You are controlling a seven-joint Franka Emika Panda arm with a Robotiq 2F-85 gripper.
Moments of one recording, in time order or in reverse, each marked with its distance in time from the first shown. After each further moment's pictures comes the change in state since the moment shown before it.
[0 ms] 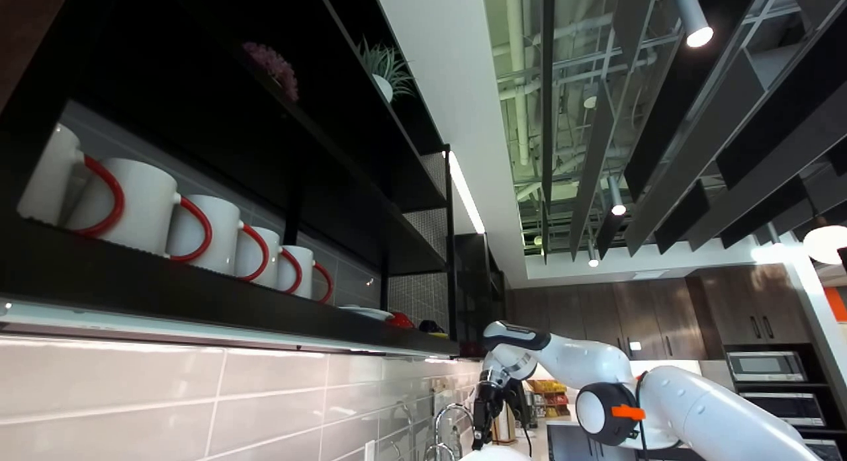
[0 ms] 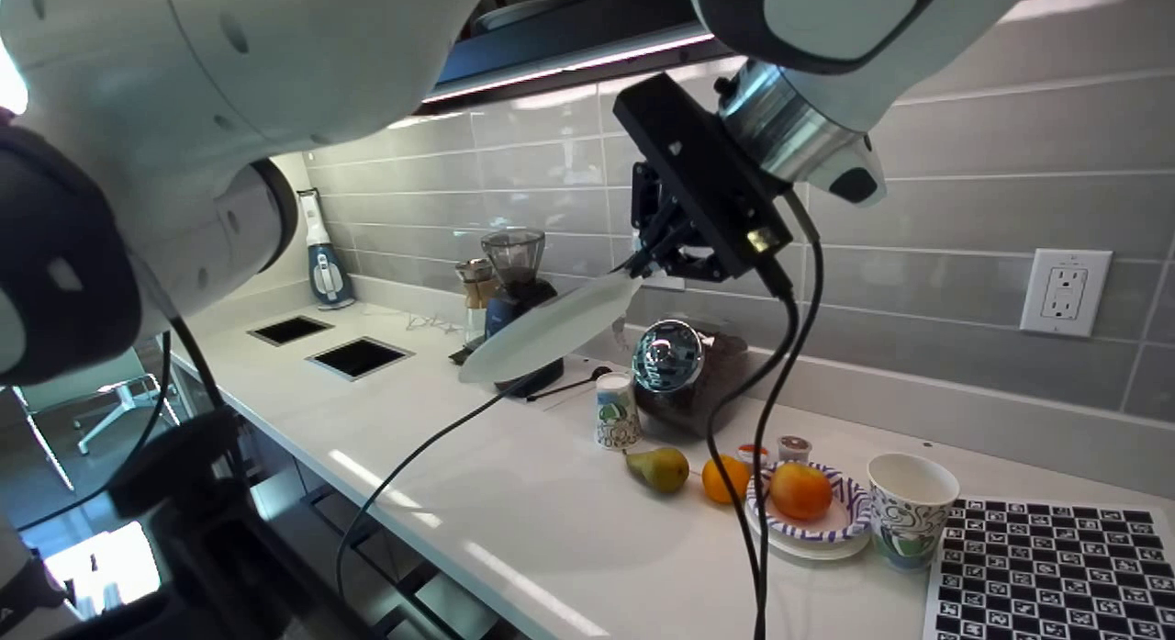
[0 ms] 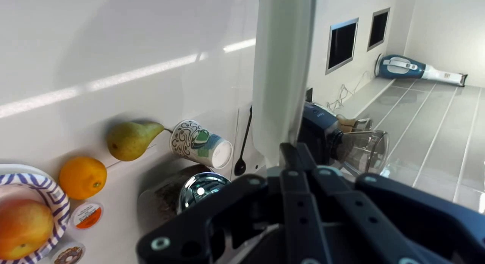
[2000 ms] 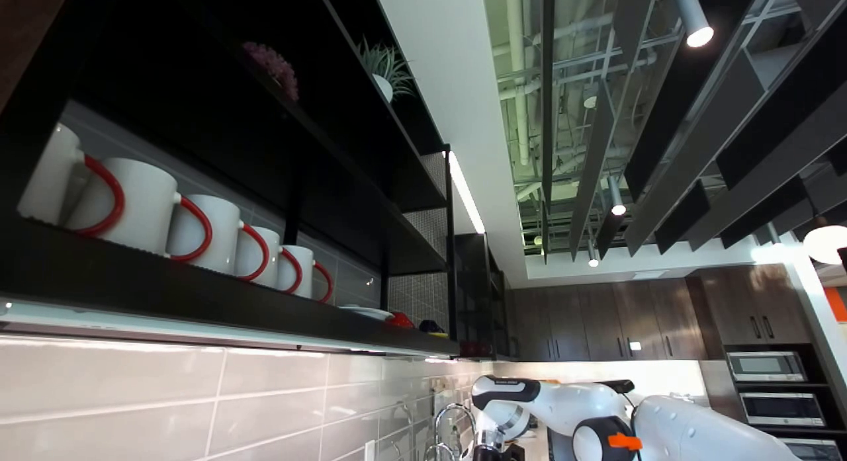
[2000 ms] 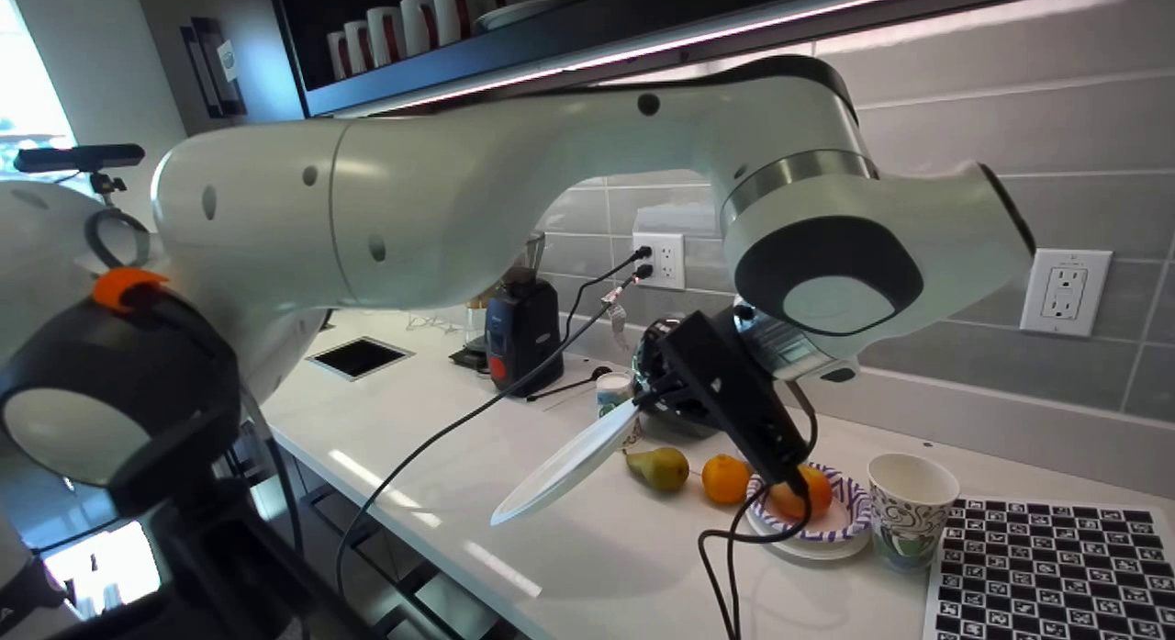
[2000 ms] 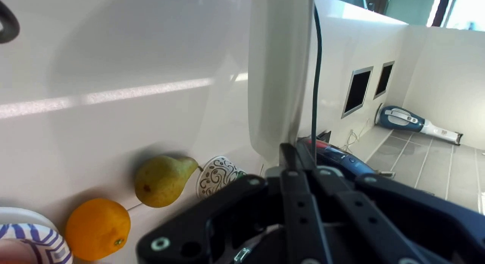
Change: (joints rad) arm 0.019 0.214 0.089 0.002 -0.183 0.085 -0.265
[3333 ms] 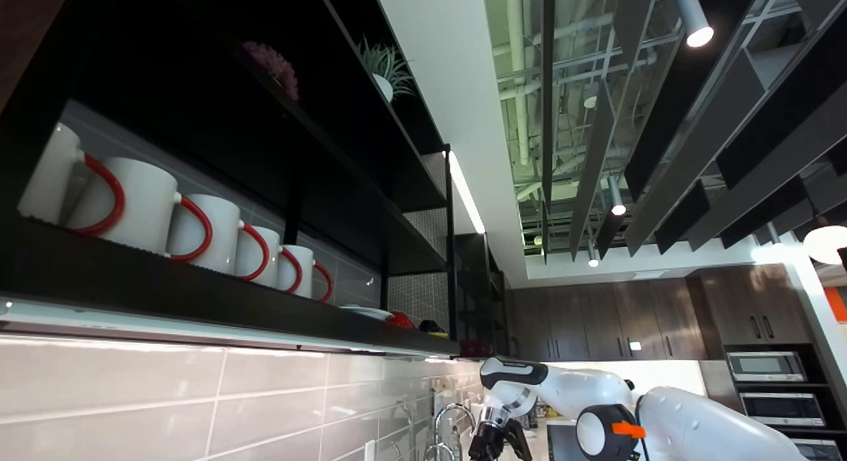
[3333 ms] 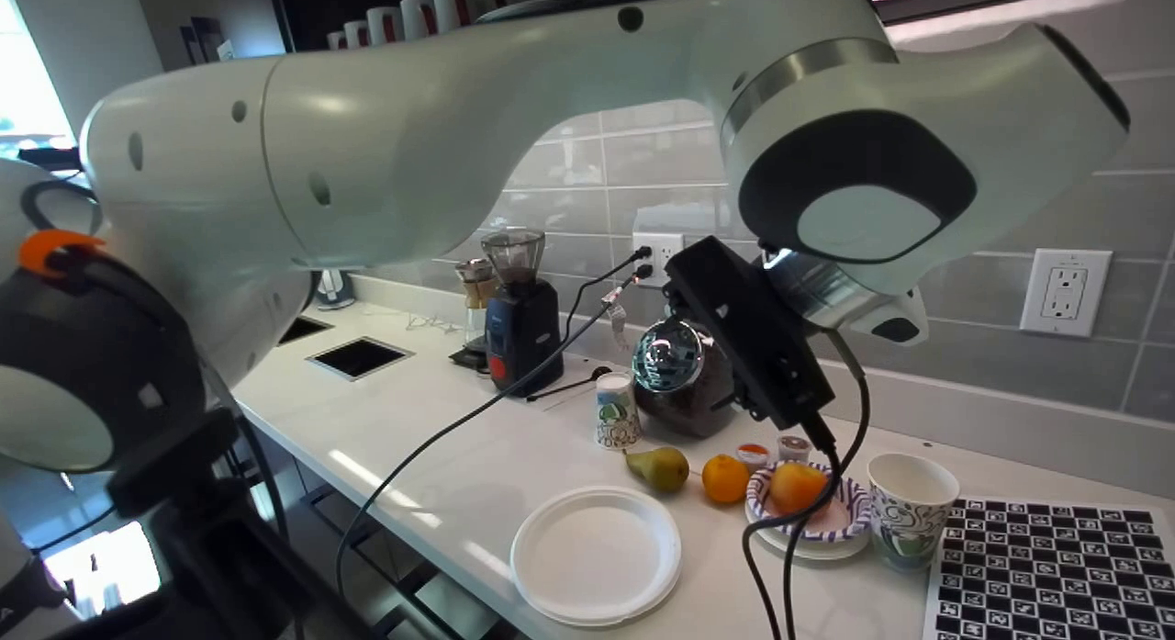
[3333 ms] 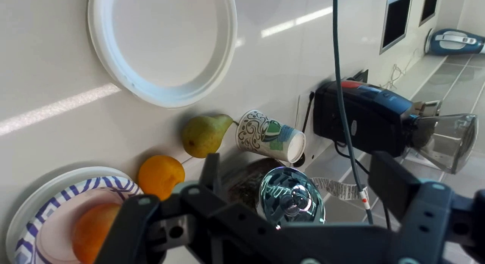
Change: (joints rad) arm -0.043 -0.063 0.018 0.015 0.003 0.098 0.239
